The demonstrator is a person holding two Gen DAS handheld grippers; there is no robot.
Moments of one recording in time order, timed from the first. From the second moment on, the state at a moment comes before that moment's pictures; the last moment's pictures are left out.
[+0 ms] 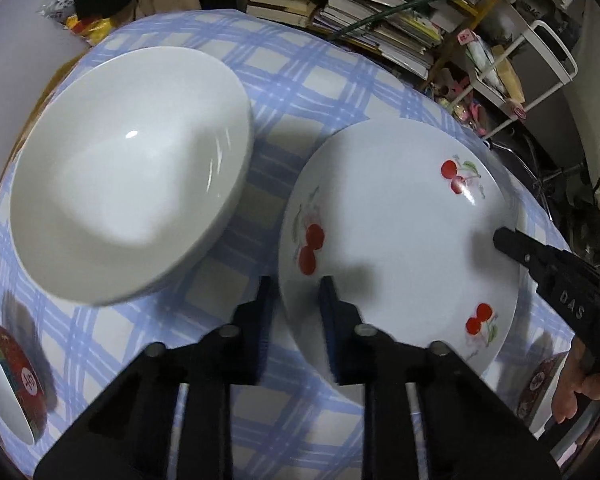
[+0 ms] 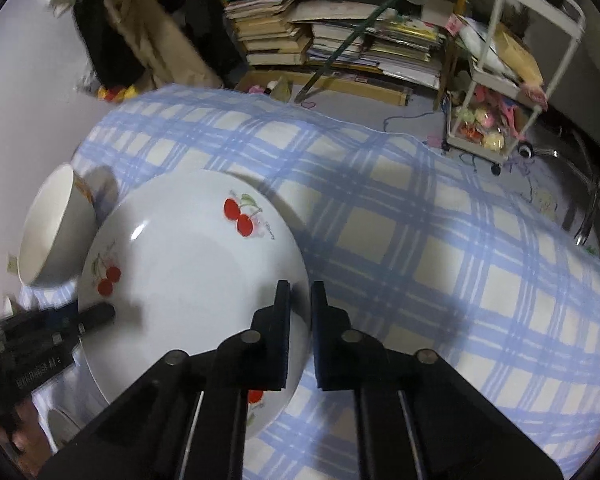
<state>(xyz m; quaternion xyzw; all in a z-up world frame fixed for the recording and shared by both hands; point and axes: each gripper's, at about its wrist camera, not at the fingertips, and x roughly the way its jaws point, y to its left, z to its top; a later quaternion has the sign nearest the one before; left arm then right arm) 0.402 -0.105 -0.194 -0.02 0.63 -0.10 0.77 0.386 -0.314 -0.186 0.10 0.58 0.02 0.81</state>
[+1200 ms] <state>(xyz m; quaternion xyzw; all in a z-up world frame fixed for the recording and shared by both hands) 0.301 -0.049 -0.116 -0.01 0.62 -0.10 0.78 0.268 -0.267 -0.106 0.10 0.50 0.03 0.86</state>
